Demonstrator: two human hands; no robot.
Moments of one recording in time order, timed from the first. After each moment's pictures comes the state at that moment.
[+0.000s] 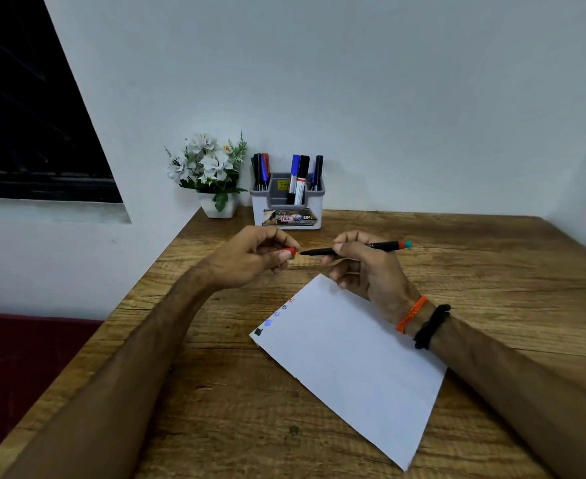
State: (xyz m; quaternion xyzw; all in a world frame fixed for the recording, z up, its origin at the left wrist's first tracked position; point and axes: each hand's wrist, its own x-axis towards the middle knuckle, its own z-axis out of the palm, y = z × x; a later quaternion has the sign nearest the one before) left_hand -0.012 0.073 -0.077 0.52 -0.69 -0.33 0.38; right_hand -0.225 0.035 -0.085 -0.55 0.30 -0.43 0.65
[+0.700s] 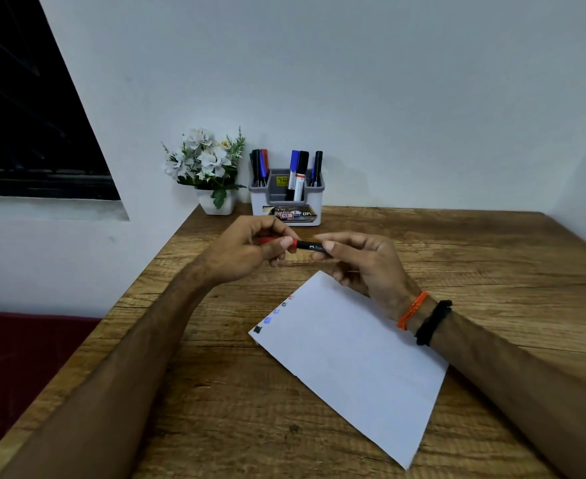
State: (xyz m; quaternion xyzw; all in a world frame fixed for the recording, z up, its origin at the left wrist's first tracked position) left_hand -0.014 0.073 -0.074 0.50 -0.69 -0.30 0.43; right_hand -0.225 0.029 -0.095 -0.60 0.29 -0.43 0.61
